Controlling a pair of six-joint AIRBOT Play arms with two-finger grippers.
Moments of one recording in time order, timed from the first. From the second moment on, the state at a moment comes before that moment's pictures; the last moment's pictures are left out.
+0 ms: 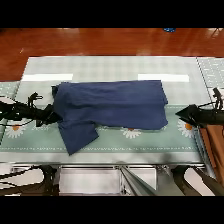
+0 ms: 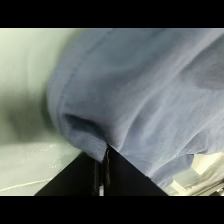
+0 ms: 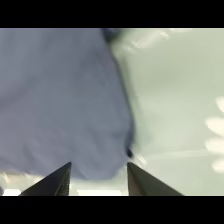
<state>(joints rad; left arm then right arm) 0.39 -1.43 0.75 0.90 -1.18 -1.29 -0.55 -1.00 0.62 -0.91 1.23 1.28</state>
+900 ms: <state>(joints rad) 0.38 -1.43 0.78 0.89 -1.19 -1.27 -0.22 -1.29 0.61 -0.78 1.00 1.33</state>
